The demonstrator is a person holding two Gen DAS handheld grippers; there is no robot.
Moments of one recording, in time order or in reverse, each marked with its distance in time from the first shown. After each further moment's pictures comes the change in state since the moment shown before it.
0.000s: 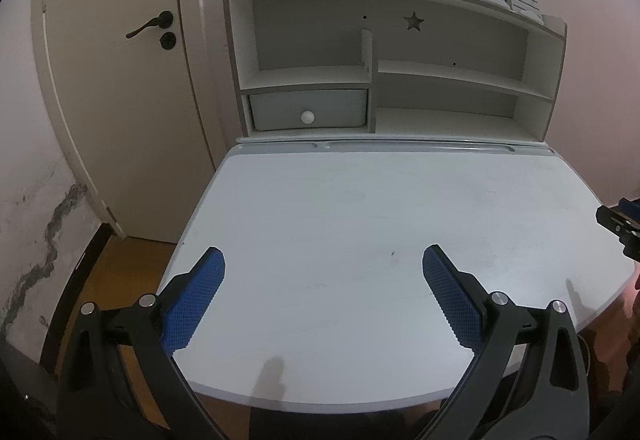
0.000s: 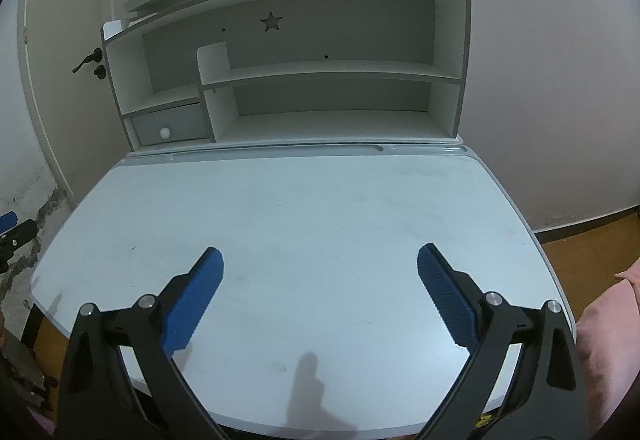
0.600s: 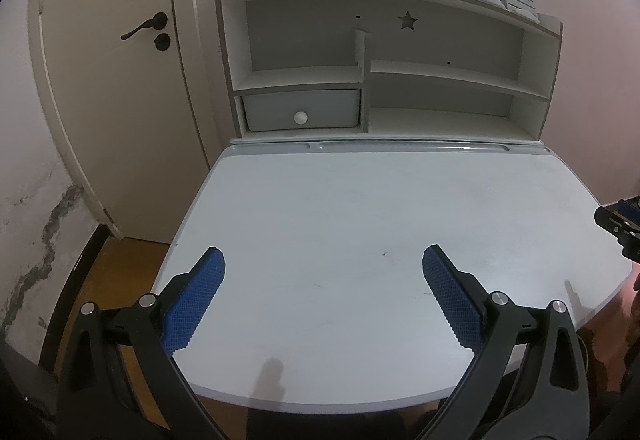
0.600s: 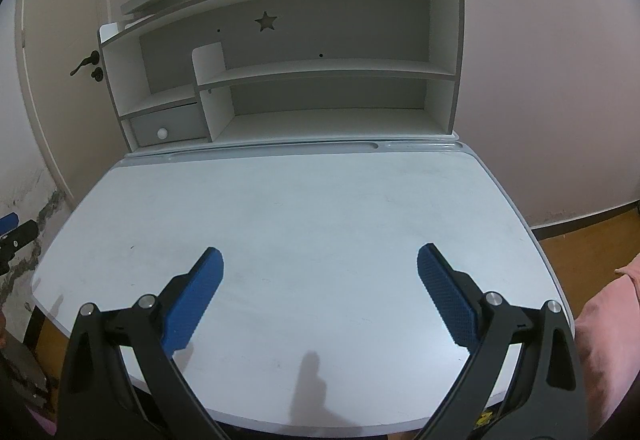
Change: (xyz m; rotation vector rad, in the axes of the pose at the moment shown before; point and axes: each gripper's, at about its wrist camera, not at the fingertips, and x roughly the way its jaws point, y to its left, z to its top) left arm 0.001 -0.009 0.001 0.005 0.002 -0.015; right arm -0.003 -0.008 -0.003 0.016 0.003 0.000
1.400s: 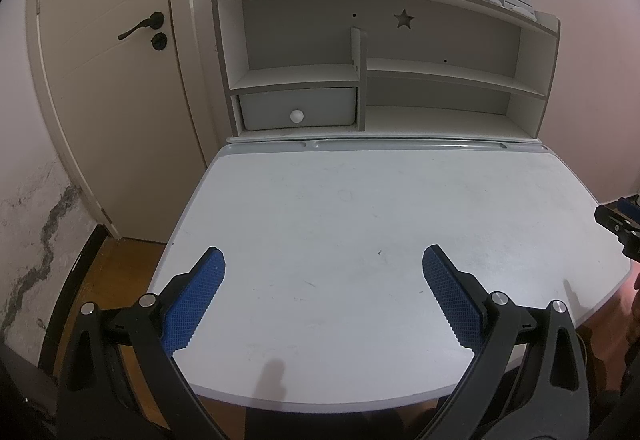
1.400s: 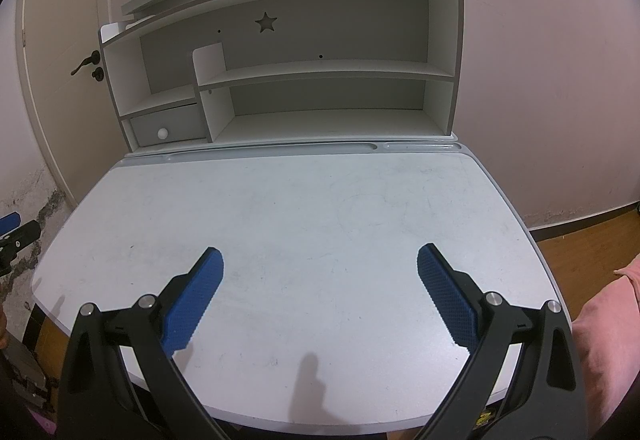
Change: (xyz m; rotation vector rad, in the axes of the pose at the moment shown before) left arm 0.000 -0.005 -0.002 -0.001 0.004 -0.004; right arm -0.001 -0.001 -0.001 -0.003 -0.001 0.000
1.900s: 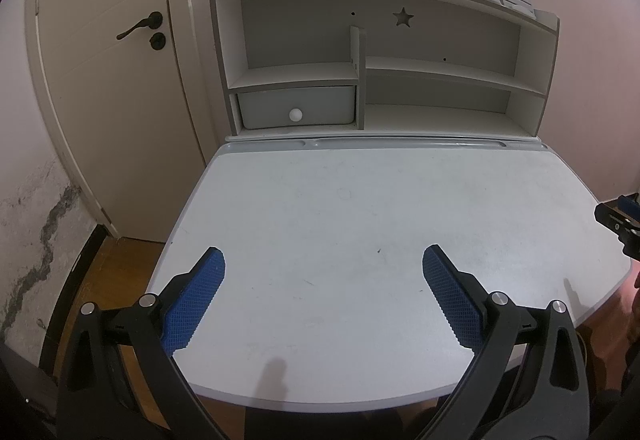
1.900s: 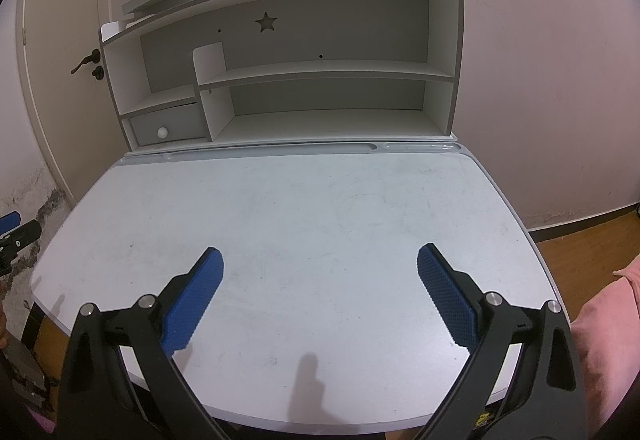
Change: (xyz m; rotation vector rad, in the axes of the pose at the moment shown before) left arm 0.000 -0.002 -0.001 0.005 0.003 0.001; right arm -0.001 -0.001 0.000 -0.005 0.000 0.000
